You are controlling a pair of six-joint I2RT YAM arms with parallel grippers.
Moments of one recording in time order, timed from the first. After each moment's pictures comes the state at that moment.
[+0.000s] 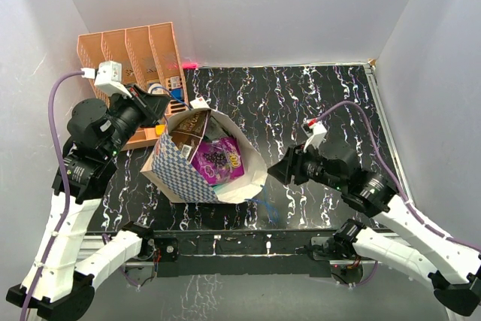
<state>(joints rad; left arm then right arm) -0.35 0.86 1.31 -0.52 0.06 -0.48 0.77 0.73 0.78 -0.42 -0.13 0.60</state>
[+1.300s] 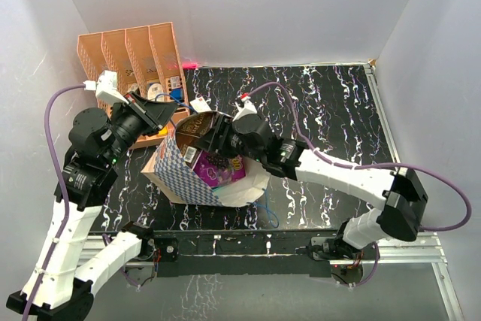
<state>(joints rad) -0.35 0.81 1.23 -0.49 0.13 -0.77 1.01 1.43 1.17 -0.08 0.08 1.00</state>
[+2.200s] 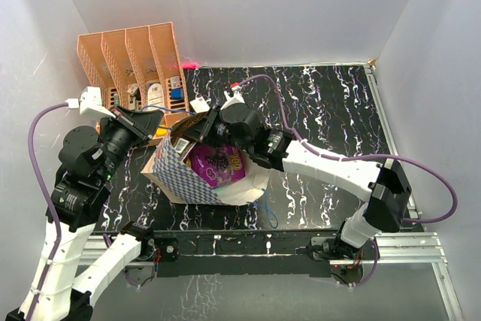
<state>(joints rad) -0.35 0.68 1.17 -0.55 -0.01 -0.77 1.01 1.57 1.35 -0.04 0.08 1.13</state>
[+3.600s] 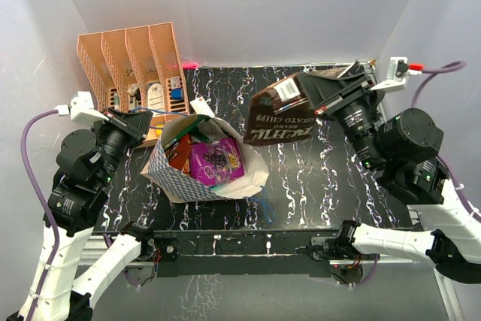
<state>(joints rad) -0.35 0.66 1.17 -0.59 -0.17 -0.74 1.01 0.93 1.49 -0.26 0.51 0.75</state>
